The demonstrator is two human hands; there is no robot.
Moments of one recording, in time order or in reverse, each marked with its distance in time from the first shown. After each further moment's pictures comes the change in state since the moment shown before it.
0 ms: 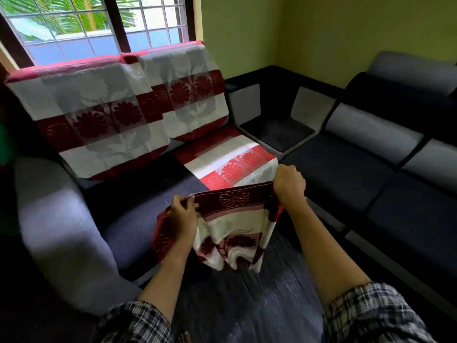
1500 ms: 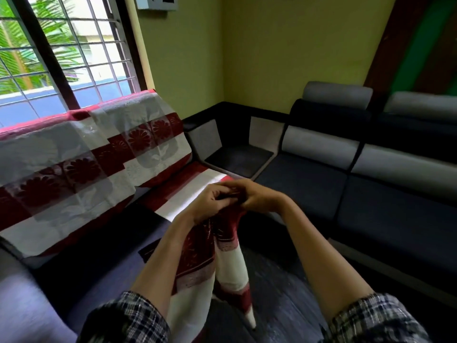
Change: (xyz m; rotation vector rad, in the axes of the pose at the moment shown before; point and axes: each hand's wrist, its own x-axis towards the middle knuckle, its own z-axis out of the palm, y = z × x) left_hand 0.019 0.153 0.037 0.116 -1.146 0.618; right_hand 0.021 -0.017 -0.052 0.705 -0.480 -0.570
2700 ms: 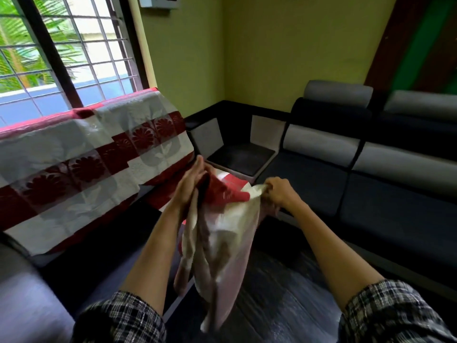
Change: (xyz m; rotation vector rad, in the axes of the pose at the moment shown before) left_hand -0.020 0.000 -0.051 -0.593 0.312 -0.097; right_hand 0.000 0.042 0.006 -0.343 0.522 0.476
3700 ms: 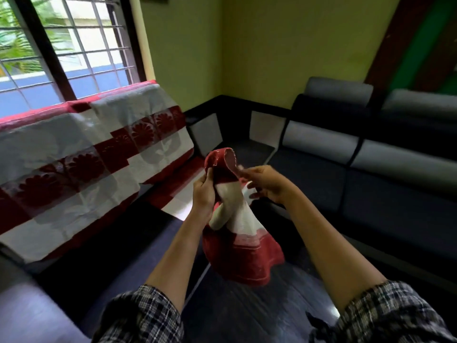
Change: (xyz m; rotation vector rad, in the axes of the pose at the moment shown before) left_hand 0.037 -0.040 -0.047 -0.132 0.288 -0.066; right_hand 0.009 -0.121 0.024 0.772 -0.245 0.151
